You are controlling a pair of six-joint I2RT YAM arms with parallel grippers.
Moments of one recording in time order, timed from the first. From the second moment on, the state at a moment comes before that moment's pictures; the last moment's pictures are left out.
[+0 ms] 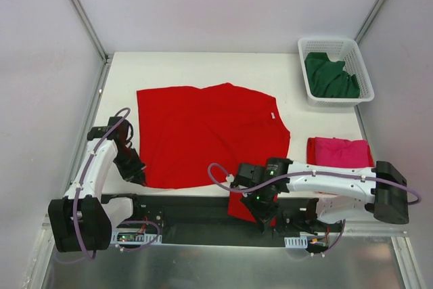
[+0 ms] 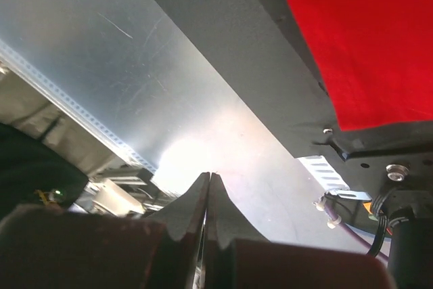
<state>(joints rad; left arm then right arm) 0.07 1.10 0.75 -1.29 0.21 -0.51 1.30 1.24 0.87 -1.13 -0.42 0.59</state>
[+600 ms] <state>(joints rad) 0.06 1.20 1.14 -1.27 0.19 -0.60 0.82 1.28 1.15 -1.25 -0.08 0.44</state>
